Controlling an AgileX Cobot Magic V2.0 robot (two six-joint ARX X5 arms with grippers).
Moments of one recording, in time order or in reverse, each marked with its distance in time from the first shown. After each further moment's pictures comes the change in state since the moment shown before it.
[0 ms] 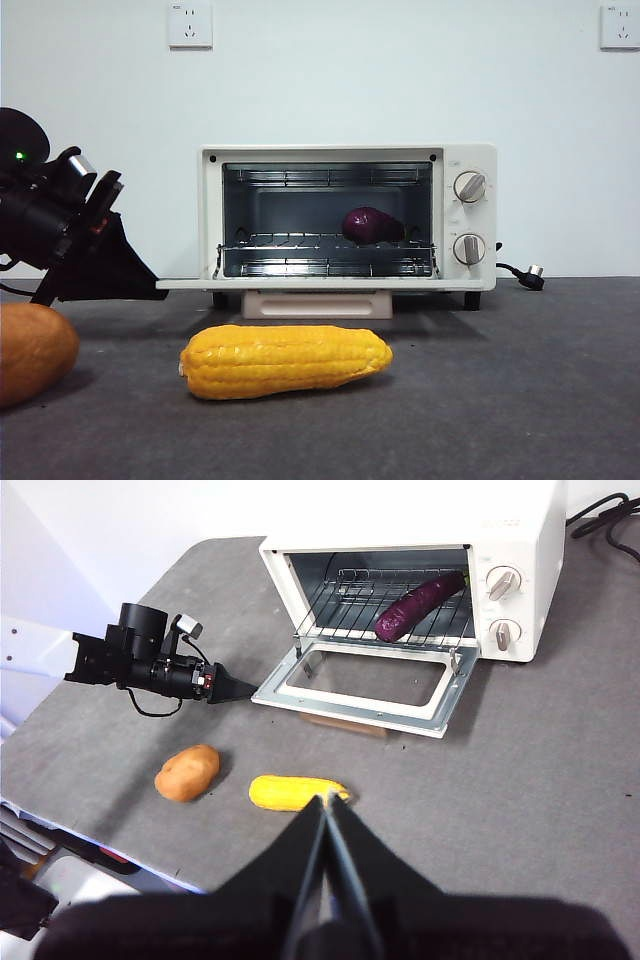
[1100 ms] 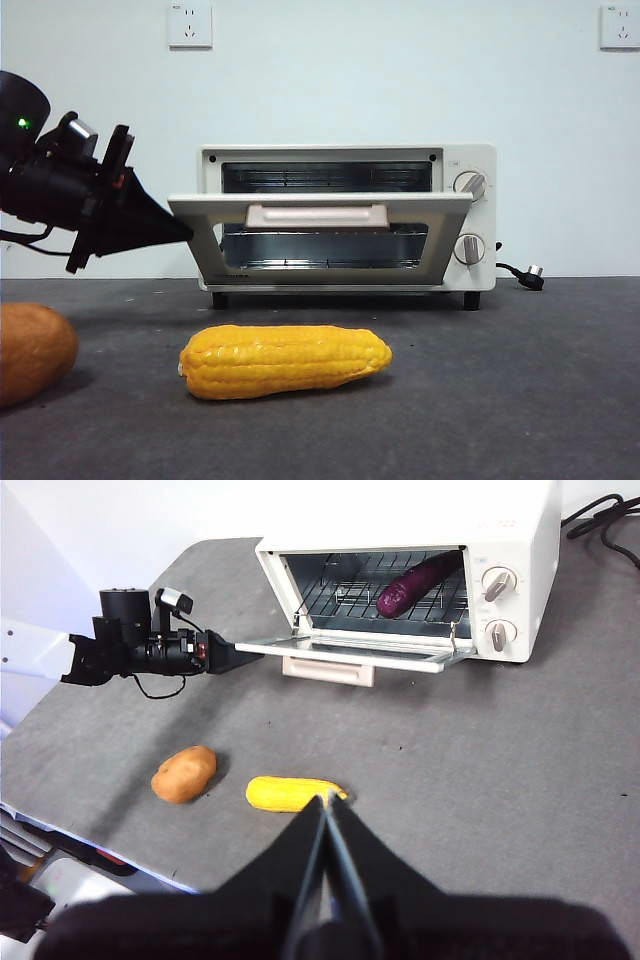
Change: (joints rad) left arm -0.003 0.000 0.000 0.367 0.081 -0.266; right arm 0.000 0.000 0.000 0.000 0.006 0.000
